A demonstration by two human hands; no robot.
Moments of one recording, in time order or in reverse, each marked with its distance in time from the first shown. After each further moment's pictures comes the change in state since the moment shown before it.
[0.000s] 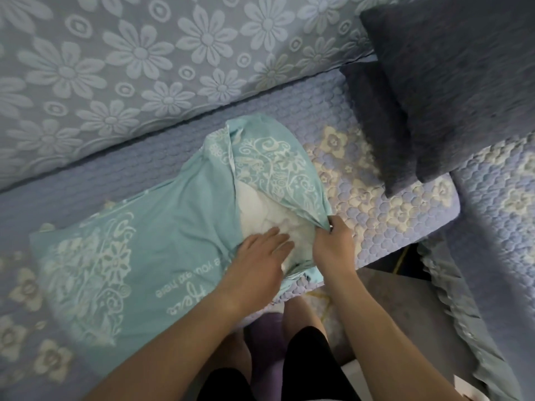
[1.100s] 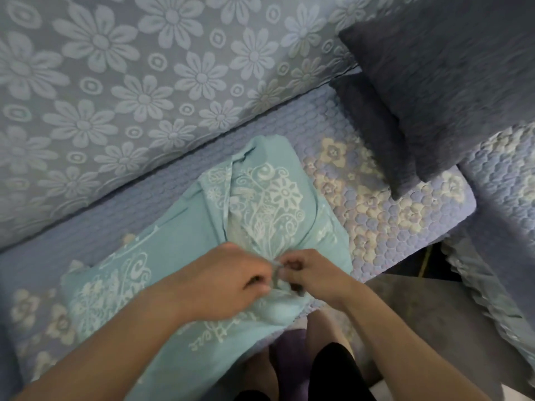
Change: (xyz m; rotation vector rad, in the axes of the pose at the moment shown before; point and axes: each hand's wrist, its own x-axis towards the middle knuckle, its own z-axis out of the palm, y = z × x) left_hand -0.012 -0.017 -0.141 -0.114 -0.373 0.096; right_hand -0.018 0.002 0.007 0.116 -0.890 -0.200
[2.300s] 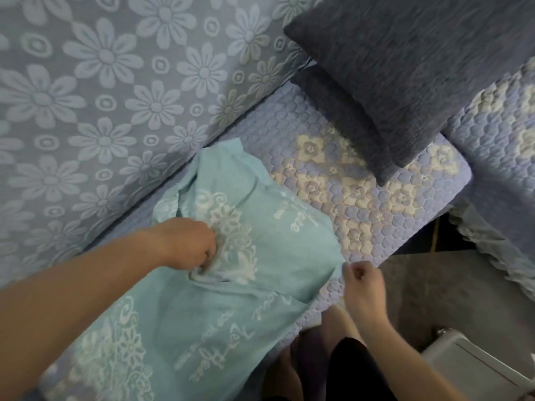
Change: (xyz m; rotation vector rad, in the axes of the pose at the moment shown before) left_hand 0.088 -0.070 -0.063 0.631 -0.592 -0.189; right_hand -0.033 0.078 -0.036 0.131 1.023 0.221
